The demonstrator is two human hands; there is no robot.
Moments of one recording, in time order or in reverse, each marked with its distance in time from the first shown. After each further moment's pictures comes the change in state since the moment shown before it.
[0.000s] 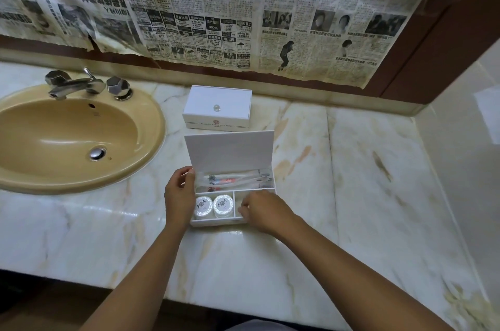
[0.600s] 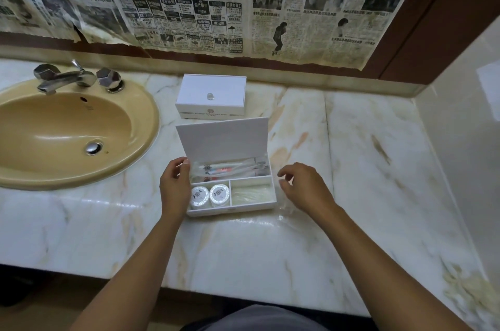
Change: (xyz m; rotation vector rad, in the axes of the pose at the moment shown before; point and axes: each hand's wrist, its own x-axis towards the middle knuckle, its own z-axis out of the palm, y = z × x) left_hand -0.004 0.005 0.000 0.009 0.007 0.012; right_hand -0.019 0.074 -0.017 0.241 0.315 0.140
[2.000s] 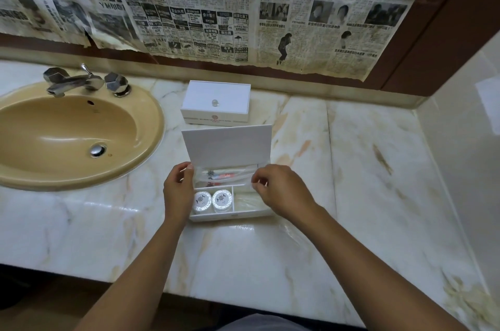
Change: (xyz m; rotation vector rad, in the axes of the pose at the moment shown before) left_hand -0.002 0.004 -0.001 -0.019 -0.006 -0.030; right_hand -0.006 -0.061 -0.007 -0.028 -0.018 -0.220
